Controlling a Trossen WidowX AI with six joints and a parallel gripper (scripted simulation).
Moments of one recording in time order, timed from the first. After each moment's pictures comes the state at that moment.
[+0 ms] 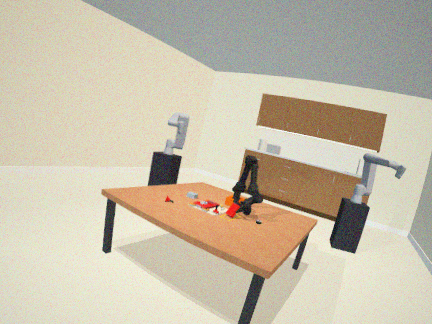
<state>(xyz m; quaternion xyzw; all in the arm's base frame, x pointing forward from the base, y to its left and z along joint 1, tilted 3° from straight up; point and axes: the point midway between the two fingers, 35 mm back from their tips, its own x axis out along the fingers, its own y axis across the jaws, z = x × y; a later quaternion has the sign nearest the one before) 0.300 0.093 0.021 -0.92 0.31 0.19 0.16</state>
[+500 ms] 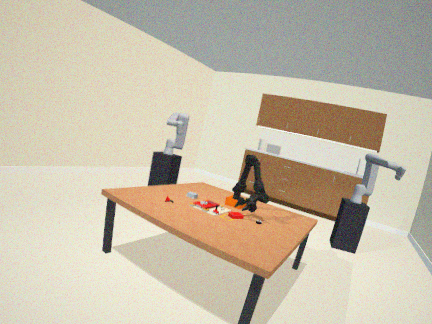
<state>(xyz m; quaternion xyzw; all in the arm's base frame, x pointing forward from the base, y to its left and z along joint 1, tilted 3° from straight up) 0.275 0.121 0.045 -0.91 0.31 0.22 0.15</state>
